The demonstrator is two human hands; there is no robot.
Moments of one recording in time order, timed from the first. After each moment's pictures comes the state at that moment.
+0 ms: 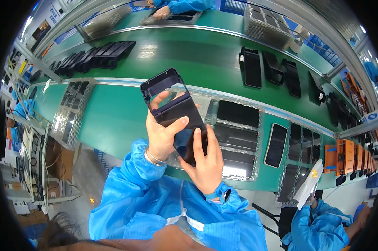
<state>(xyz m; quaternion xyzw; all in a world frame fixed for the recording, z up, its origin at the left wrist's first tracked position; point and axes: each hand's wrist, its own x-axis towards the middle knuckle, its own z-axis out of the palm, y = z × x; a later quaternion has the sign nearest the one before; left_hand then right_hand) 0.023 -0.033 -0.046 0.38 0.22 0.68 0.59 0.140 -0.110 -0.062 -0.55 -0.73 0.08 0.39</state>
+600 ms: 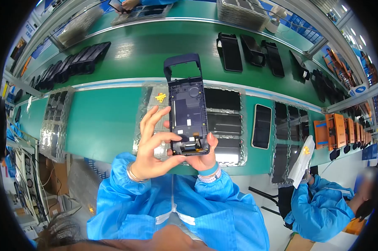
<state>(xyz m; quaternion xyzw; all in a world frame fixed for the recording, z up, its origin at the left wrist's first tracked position) 0.004 -0.072 -0.041 0.80 0.32 0.44 0.27 0.163 -0.092 -0.102 0.00 -0.14 0.80 0.59</state>
